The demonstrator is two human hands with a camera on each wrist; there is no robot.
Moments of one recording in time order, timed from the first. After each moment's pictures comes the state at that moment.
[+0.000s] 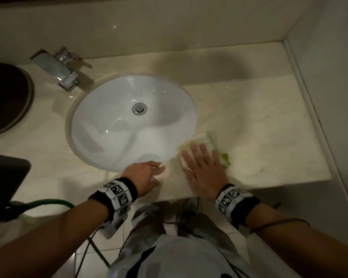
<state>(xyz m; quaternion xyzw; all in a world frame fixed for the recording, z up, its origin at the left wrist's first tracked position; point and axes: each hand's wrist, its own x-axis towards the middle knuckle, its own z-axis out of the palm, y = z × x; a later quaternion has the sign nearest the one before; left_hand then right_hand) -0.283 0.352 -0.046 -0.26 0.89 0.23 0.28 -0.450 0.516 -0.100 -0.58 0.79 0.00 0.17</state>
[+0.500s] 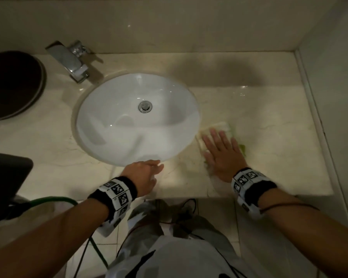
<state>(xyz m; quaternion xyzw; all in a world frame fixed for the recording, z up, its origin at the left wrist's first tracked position) -0.279 0.369 -0.047 -0.29 0.89 0.22 0.27 -0.532 0.509 -0.094 -0.56 0.81 0.05 0.17</state>
